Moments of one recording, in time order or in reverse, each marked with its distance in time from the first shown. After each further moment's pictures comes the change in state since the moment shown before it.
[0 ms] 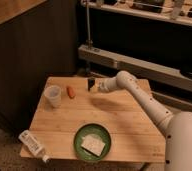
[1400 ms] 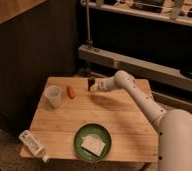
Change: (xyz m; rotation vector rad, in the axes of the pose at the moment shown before) arm 0.012 0.017 0.018 -0.023 0.009 0.015
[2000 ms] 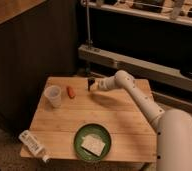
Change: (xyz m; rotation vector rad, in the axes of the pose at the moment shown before) arm 0.013 0.001 0.003 0.032 0.036 0.003
